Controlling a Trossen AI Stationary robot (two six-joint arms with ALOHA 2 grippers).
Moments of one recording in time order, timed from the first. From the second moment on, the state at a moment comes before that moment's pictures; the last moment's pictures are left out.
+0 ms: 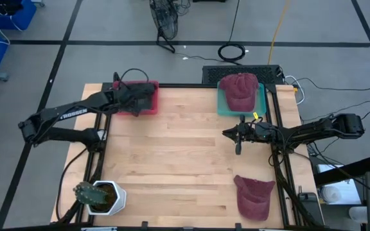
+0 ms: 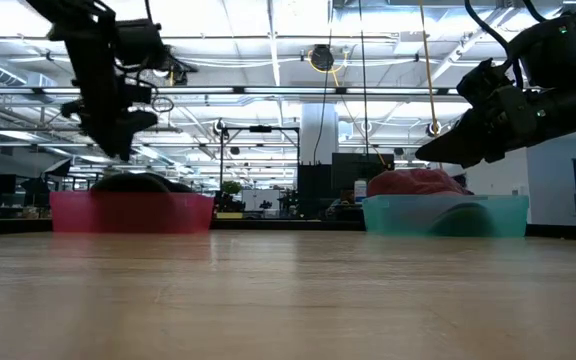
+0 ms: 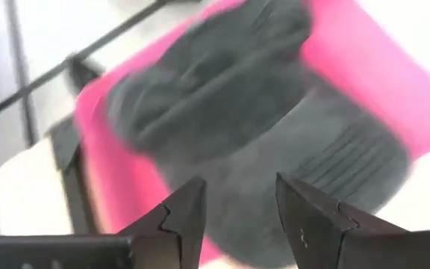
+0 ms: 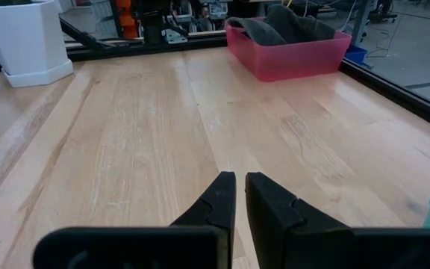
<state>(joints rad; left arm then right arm) 0.57 1.10 0.78 -0.78 -0.49 -0.37 -0.08 0.99 0.05 0.71 0.10 0.09</state>
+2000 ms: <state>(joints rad) 0.49 1.12 0.69 -0.55 -0.34 -0.37 -0.08 0.99 0.02 0.82 0.10 0.11</state>
